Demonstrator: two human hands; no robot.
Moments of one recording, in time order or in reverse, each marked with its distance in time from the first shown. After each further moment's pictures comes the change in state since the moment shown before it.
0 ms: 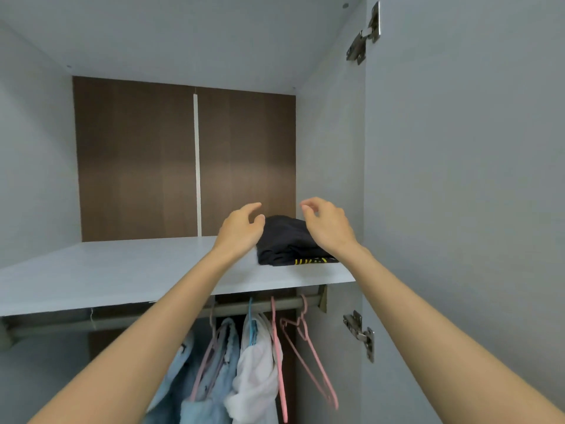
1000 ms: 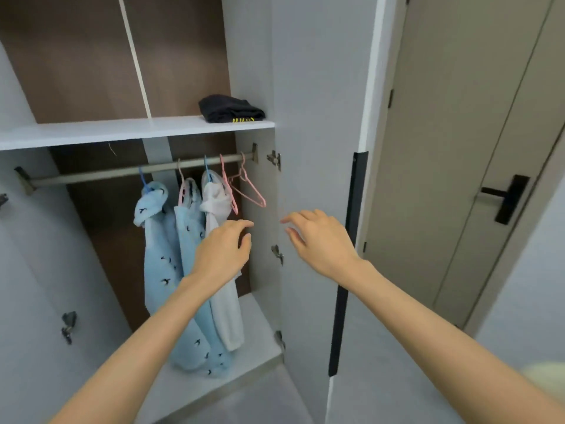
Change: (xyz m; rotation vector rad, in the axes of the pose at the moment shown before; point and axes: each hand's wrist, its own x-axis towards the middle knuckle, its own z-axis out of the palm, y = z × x) left_hand -0.454 0.062 -0.052 0.258 -0.318 0.112; right_hand -0.477 -0.095 -0.134 -0.571 -0.271 -0.033
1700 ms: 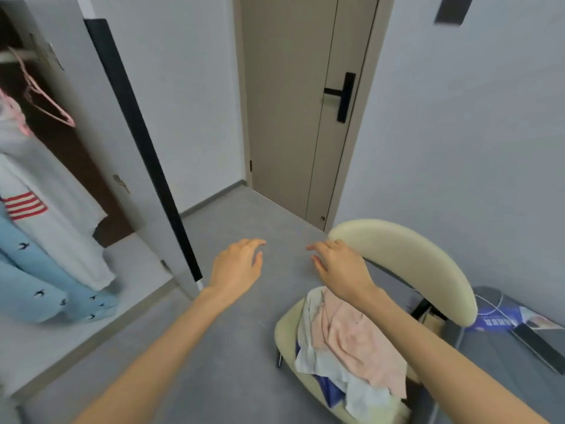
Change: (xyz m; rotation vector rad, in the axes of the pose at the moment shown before) left_hand -0.190 0.294 0.255 -0.098 -0.468 0.235; right_hand -0.406 0.252 -0.040 -0.102 -0.298 0.542
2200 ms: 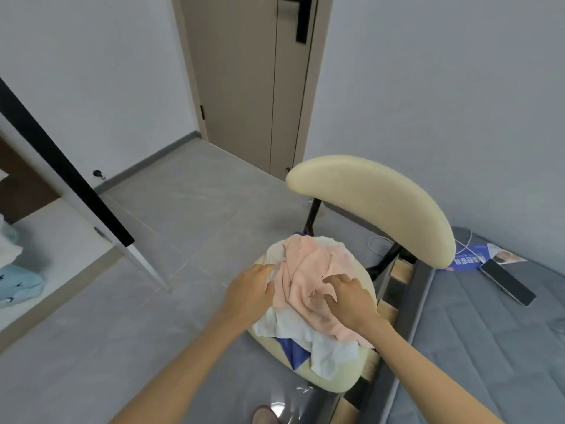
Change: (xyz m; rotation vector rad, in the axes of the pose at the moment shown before) left_hand -0.030 0.038 0.251 -0.132 -0.323 0.045; right_hand -0.110 0.148 0.183 0.054 -0.405 0.427
